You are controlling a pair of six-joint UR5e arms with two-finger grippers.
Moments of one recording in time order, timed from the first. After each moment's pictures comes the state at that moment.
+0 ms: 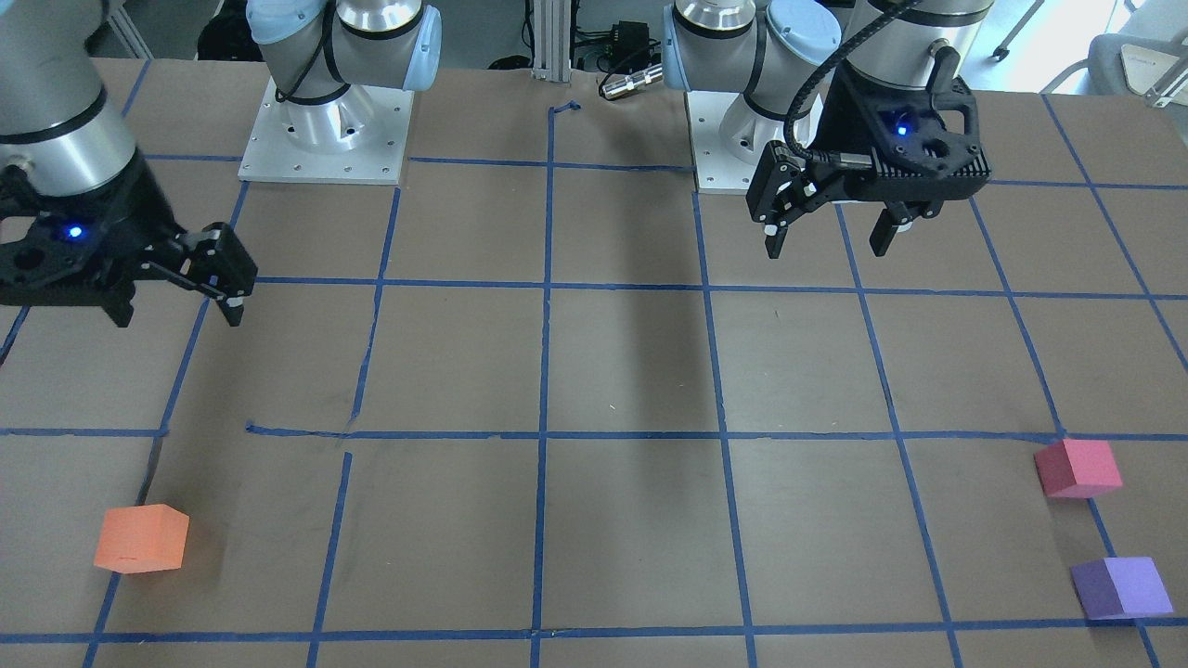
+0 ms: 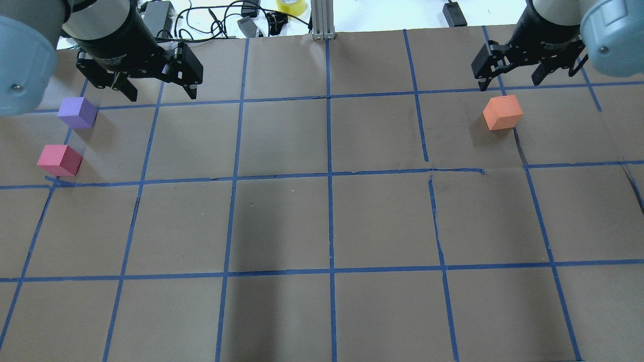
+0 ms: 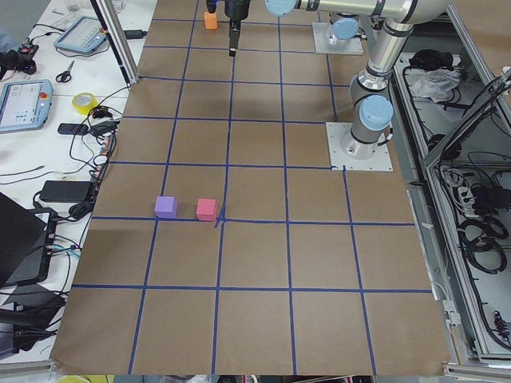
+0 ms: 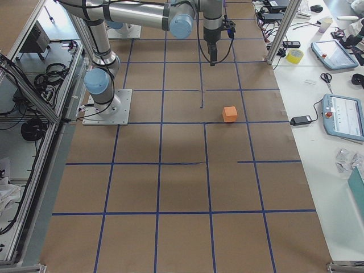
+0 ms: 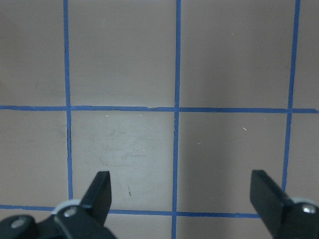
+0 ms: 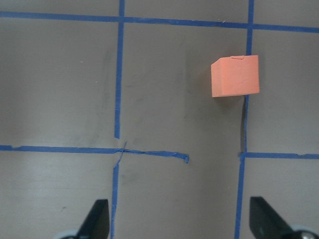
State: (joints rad) left arm -1.60 -1.57 -1.53 -1.47 1.62 -0.05; right arm 1.40 -1.45 1.57 -1.81 -1.59 -0.23
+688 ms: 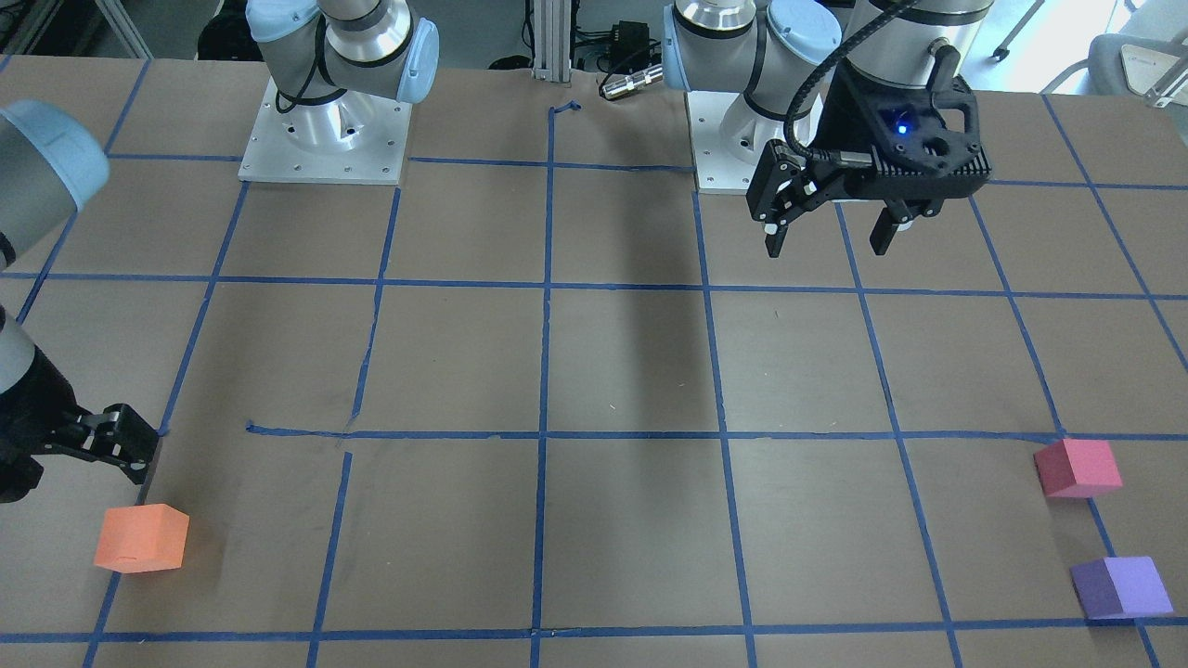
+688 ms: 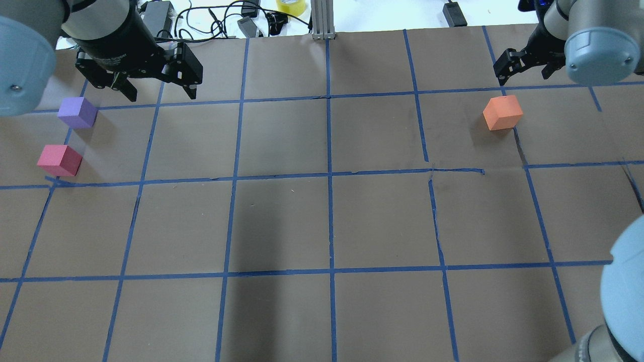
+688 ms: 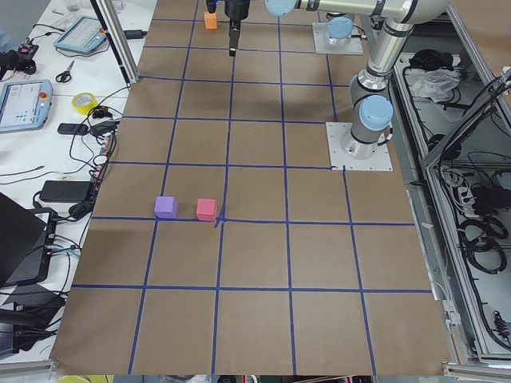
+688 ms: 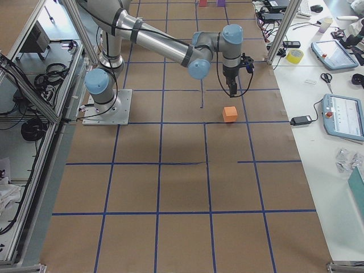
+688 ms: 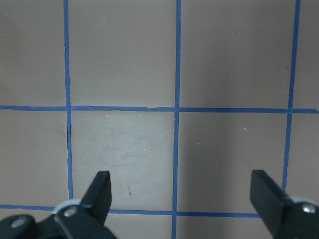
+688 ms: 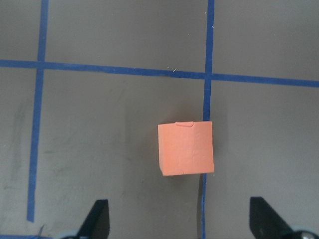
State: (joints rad) left arm -1.60 -1.56 -1.53 -1.47 1.62 -0.05; right arm 1.29 -1.19 1.57 -2.15 -1.58 -0.35
